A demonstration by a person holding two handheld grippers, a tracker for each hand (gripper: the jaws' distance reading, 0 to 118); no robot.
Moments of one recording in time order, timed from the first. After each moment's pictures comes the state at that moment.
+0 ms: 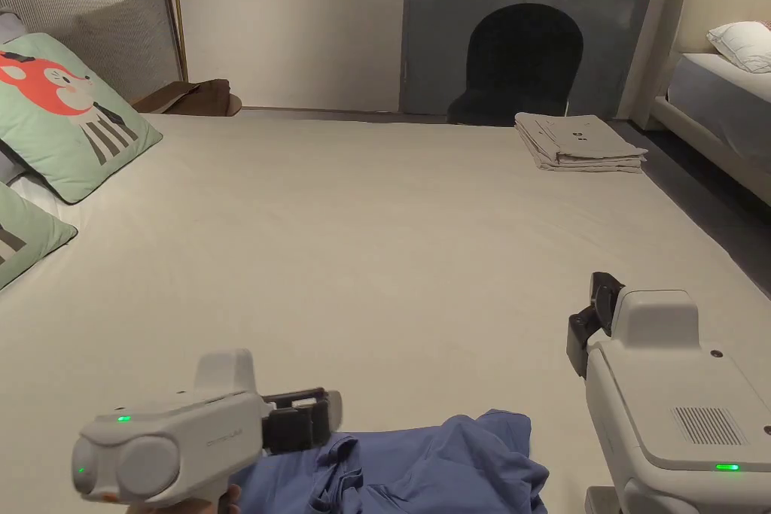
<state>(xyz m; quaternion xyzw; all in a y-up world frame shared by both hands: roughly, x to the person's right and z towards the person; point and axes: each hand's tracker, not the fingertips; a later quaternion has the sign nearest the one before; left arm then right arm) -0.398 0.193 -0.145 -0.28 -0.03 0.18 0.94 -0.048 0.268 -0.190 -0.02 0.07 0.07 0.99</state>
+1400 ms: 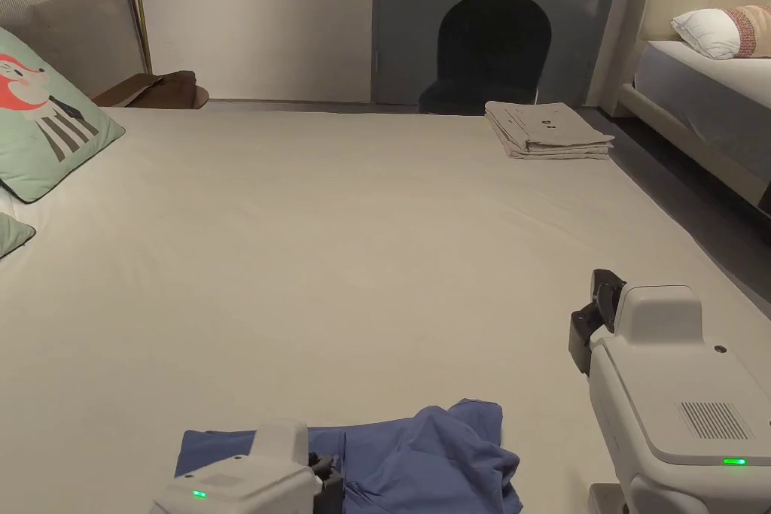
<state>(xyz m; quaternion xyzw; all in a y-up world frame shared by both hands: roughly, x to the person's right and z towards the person) -0.329 0.126 -0.150 -0.35 -0.10 0.16 0.92 -0.021 0.267 -0.191 -0.03 0.05 0.07 1.00</state>
